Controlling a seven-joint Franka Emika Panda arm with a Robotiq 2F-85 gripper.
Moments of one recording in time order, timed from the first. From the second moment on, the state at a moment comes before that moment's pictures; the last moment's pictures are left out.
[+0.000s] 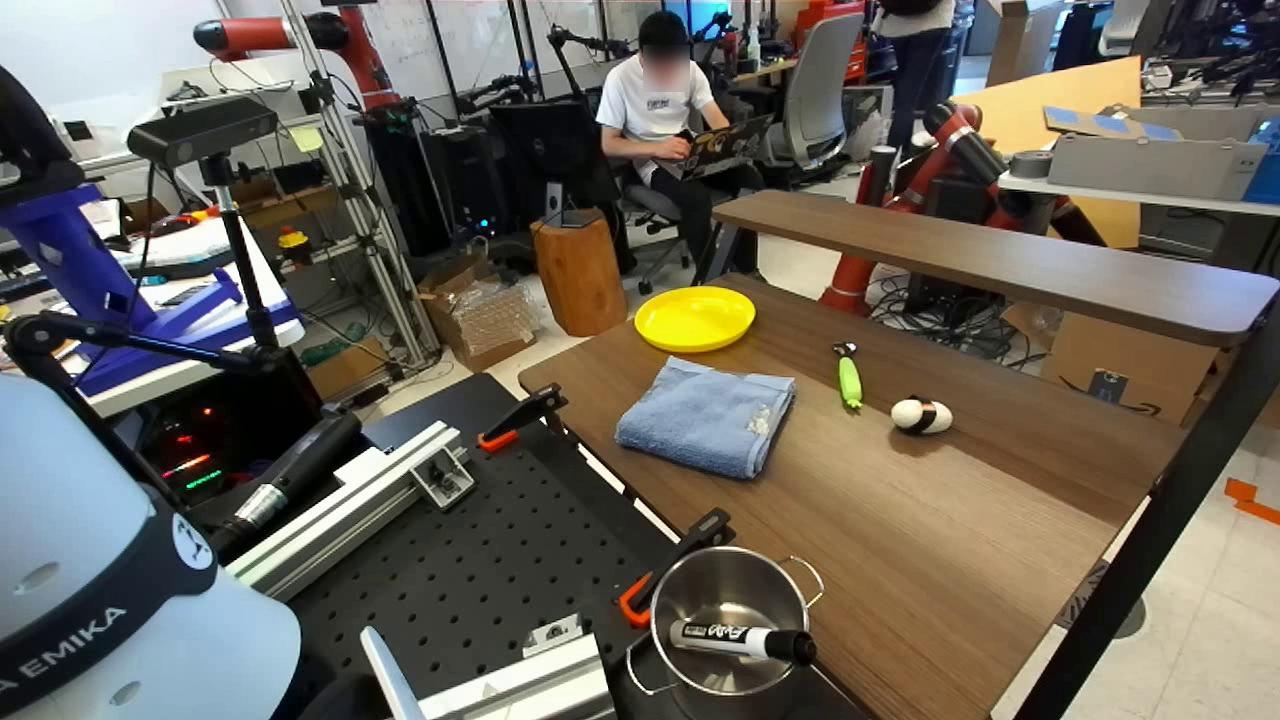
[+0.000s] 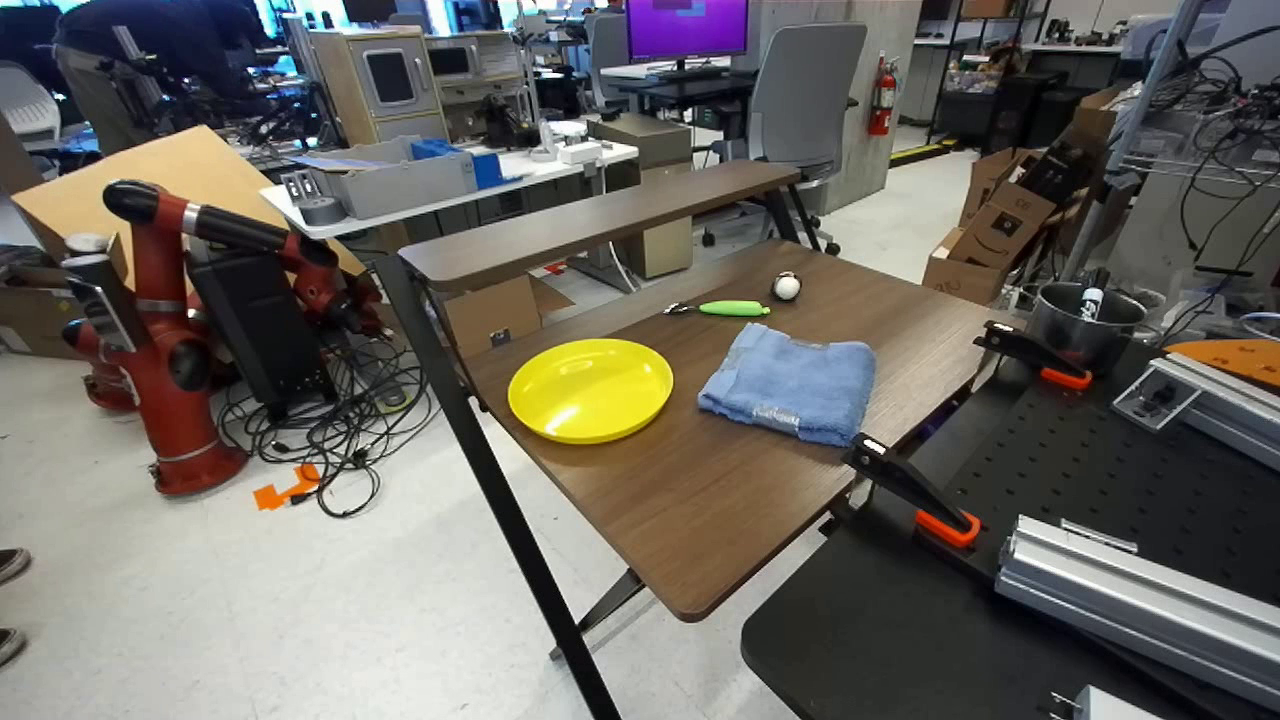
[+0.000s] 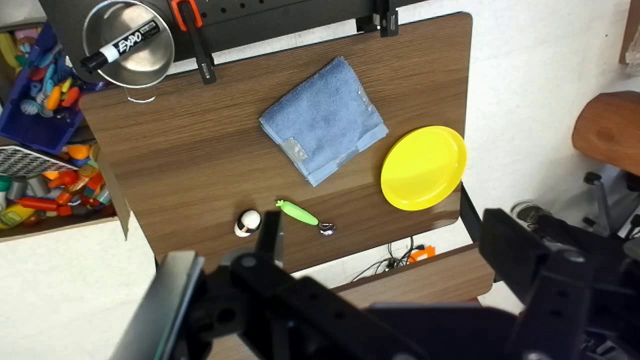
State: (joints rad) arm -0.05 -0.83 -0.21 -2.57 0.10 1.93 -0.07
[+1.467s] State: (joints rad) arm -0.04 -0.81 -0.18 -2.61 0.11 1.98 -0.07
